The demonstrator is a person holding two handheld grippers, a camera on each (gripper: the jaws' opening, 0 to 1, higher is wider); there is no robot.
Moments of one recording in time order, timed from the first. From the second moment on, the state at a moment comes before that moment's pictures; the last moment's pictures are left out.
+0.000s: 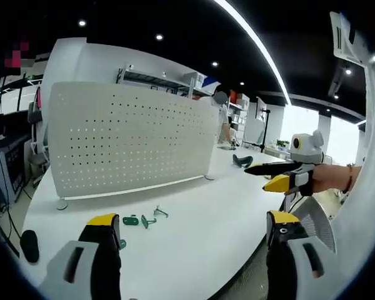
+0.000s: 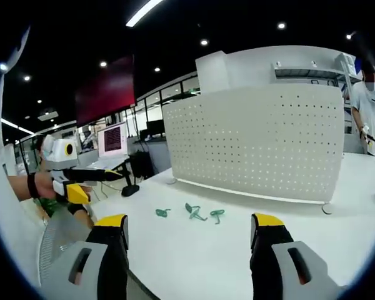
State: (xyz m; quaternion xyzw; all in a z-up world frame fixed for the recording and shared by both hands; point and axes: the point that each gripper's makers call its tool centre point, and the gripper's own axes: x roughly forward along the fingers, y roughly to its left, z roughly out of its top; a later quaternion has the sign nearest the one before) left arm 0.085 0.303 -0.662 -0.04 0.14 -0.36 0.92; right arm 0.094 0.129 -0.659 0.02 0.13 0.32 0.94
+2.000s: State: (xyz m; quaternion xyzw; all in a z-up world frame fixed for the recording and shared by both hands) left arm 0.085 0.278 -0.691 -0.03 0.20 -0.38 0.90; right arm 0.081 0.123 -0.674 0.03 0.14 0.31 0.94
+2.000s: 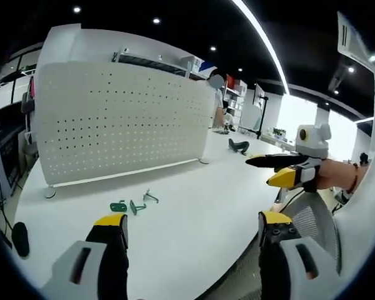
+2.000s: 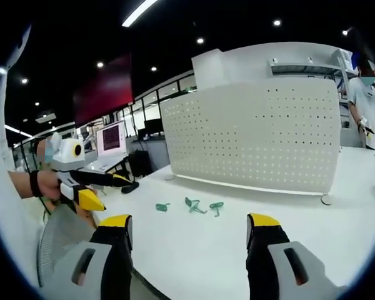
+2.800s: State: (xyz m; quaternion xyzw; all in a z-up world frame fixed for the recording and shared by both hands) left arm 0.101 0.269 -0.699 -0.05 0.20 -0.38 0.90; right arm 0.080 0.124 -0.675 0.04 0.14 0.31 0.94
